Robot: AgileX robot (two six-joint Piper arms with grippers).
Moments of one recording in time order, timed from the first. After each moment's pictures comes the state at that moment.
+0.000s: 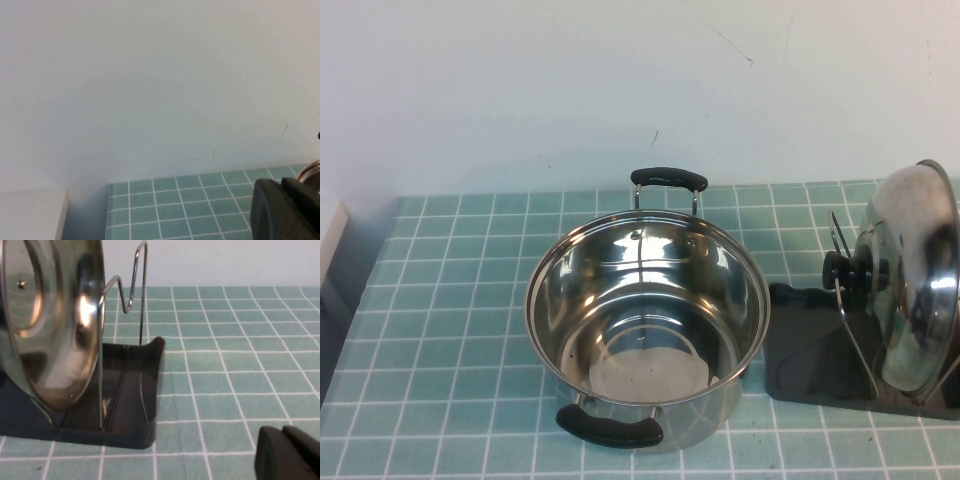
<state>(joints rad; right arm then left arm) 0.01 -0.01 0.03 -0.20 0.41 0.18 -0.31 0.25 -0.29 1.00 0.21 -1.03</state>
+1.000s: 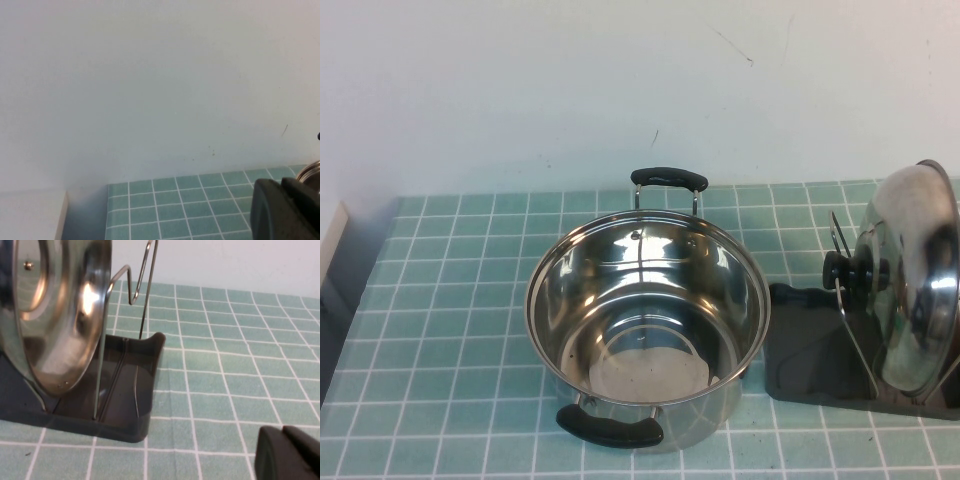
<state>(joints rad) 0.02 -0.01 0.03 -0.20 0.41 0.09 -0.31 0.25 -0.29 1.00 0.21 -1.03</state>
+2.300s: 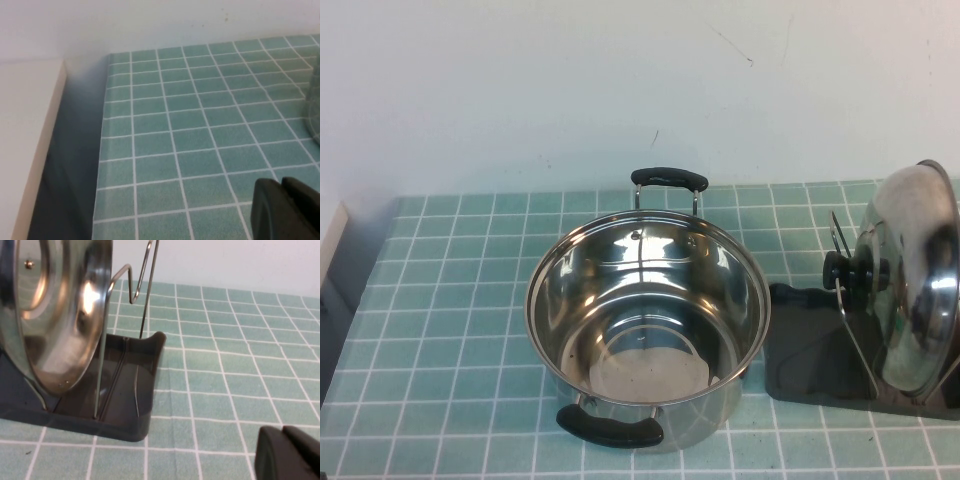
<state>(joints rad) 0.02 -0.01 0.03 -0.20 0.41 0.08 -0.08 -0.01 0.02 0.01 0.33 -0.04</state>
